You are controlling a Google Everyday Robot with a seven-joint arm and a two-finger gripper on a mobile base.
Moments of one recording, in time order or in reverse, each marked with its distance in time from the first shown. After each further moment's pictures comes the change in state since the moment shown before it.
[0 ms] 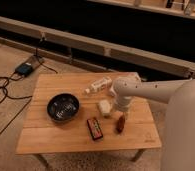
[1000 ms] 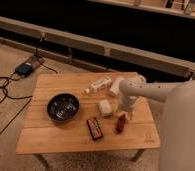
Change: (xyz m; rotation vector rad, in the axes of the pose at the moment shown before) arm -0.015 -0.024 0.020 0.024 0.040 0.013
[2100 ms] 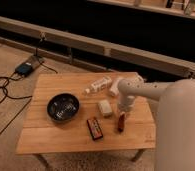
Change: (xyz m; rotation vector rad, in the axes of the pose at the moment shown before) arm -0.002 0.006 0.010 0.008 0.028 -0.011
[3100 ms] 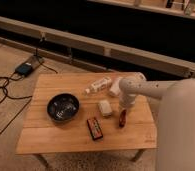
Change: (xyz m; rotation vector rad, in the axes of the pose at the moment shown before) arm -0.030 -0.006 -0.015 0.001 -0.113 0.013
